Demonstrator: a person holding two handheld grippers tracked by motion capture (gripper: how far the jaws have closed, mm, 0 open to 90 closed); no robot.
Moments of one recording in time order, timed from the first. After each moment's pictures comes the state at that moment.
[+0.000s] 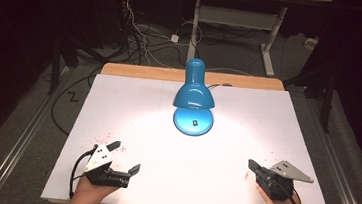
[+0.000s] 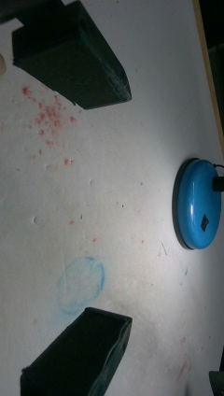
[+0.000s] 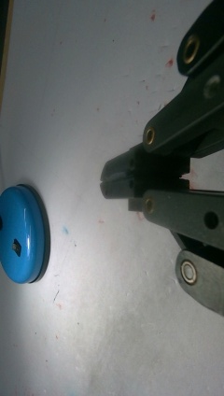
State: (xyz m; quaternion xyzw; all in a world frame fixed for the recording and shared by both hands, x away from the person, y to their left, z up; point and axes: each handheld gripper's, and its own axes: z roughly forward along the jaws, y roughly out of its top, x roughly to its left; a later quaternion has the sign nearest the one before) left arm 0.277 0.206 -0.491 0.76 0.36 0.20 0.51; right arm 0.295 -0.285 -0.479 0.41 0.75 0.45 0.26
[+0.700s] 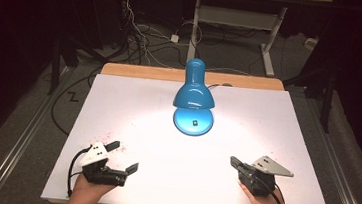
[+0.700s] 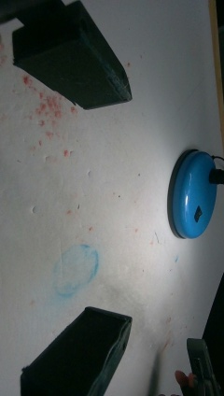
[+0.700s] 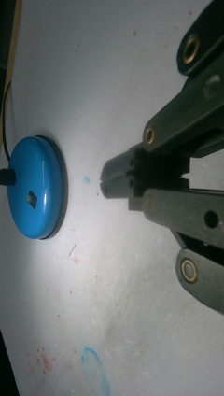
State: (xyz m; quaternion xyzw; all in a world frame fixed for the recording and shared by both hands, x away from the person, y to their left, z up) left arm 0.279 0.214 -0.489 0.75 0.36 0.17 0.53; right arm 0.299 -0.240 -0.476 0.38 0.76 0.47 0.23
